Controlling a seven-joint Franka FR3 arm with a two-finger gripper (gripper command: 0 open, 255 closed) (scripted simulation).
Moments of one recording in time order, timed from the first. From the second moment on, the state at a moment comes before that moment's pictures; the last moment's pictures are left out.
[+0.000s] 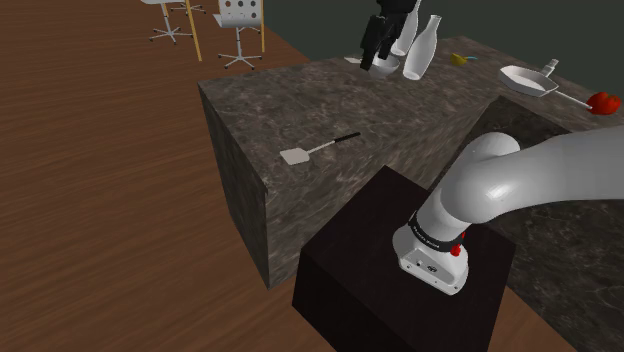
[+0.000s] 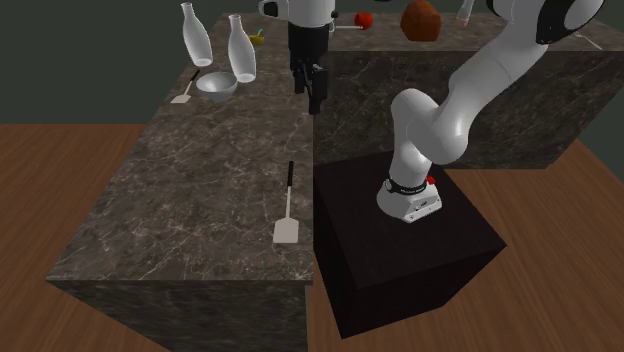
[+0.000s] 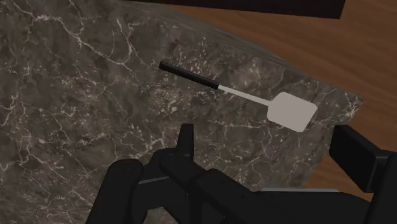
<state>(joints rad) 0.00 -0.79 -0.07 -2.35 -0.01 1.61 -0.14</state>
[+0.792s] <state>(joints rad) 0.18 -0.62 -0.17 -2.53 -0.12 1.91 -0.67</state>
